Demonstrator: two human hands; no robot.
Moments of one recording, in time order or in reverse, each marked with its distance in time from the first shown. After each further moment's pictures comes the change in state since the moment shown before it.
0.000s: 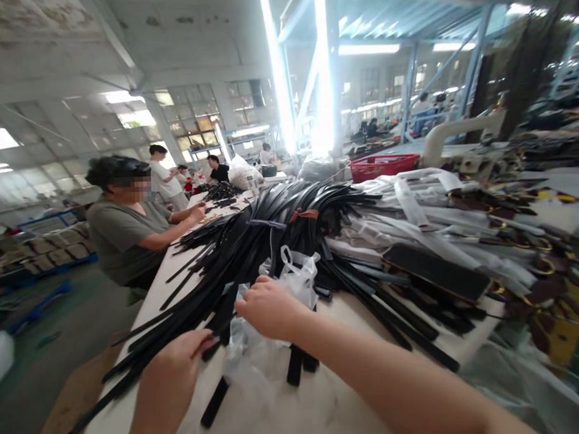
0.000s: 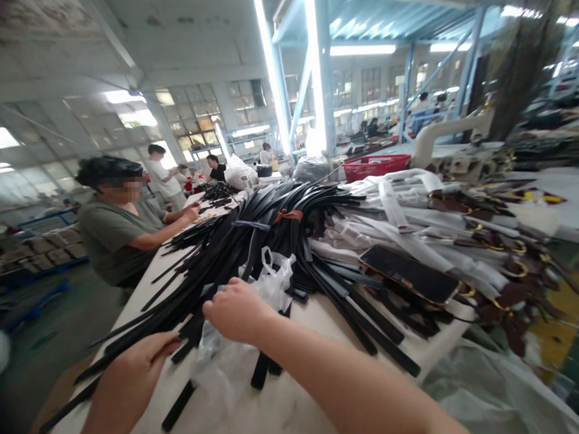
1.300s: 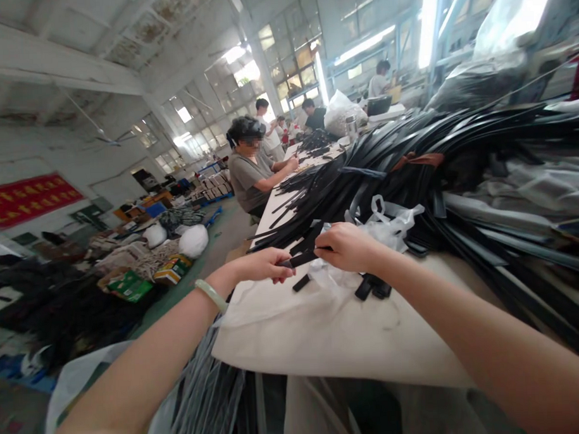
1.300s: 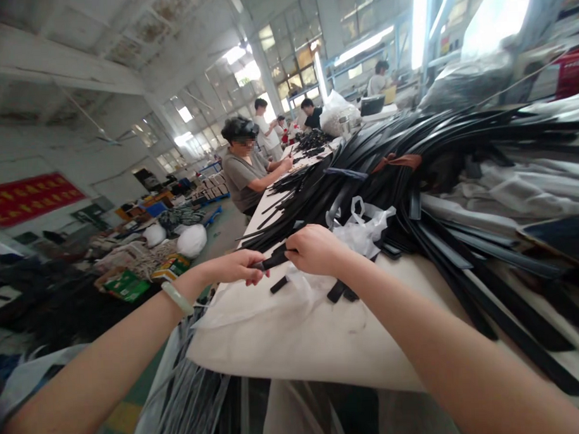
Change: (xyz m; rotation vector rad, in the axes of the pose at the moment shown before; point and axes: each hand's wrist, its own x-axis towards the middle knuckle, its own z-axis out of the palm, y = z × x) left_hand 0.003 0.029 -0.085 -0.681 -0.943 -0.268; right_hand -0.016 -0.014 -0.030 0.337 -0.038 -0.124
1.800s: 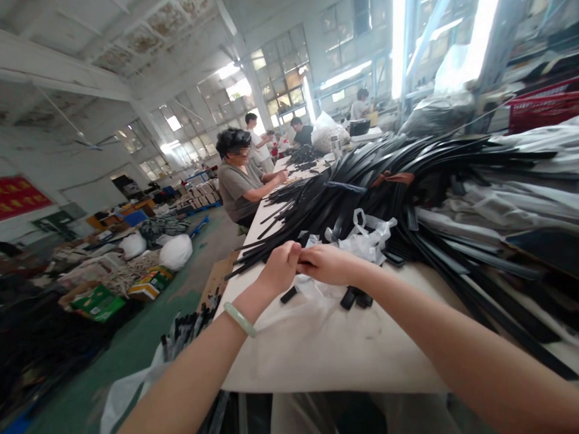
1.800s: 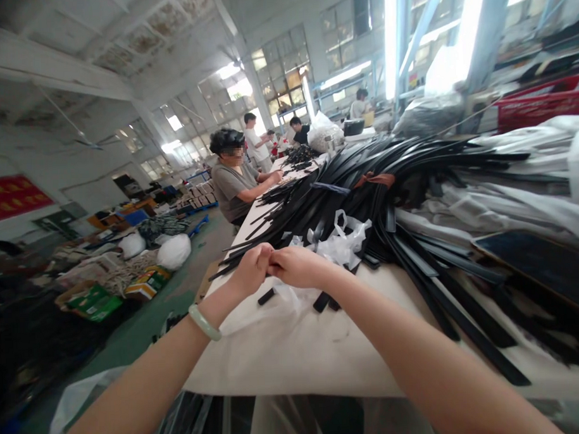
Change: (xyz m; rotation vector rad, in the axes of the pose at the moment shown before) left_hand 0.047 0.027 0.042 0.345 0.752 0.157; right_hand 0.003 0.002 0.018 0.152 -0.002 -0.058
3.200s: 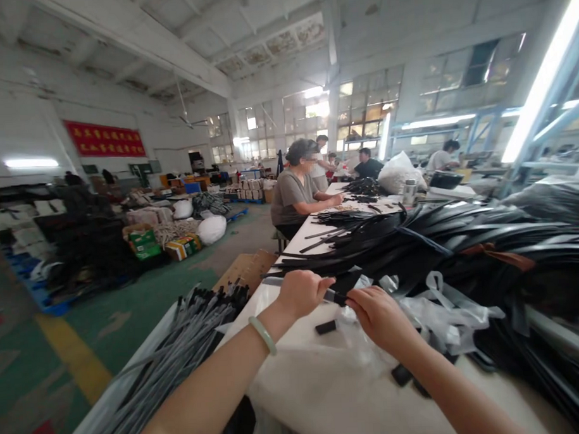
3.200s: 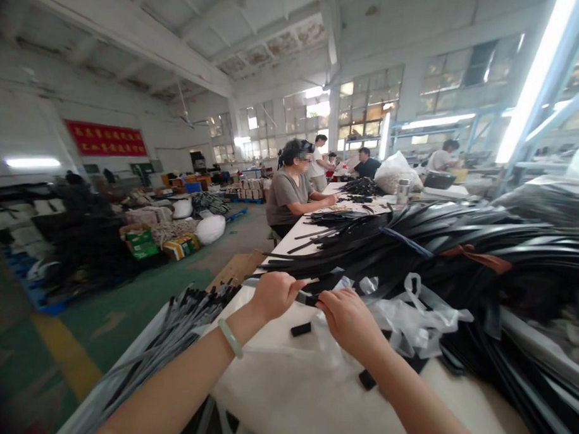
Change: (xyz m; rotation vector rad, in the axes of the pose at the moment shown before) left_hand -0.047 -0.042 -0.015 0.364 0.227 -0.137; right_hand 0.005 -0.015 0.040 -0.072 0.188 -0.044
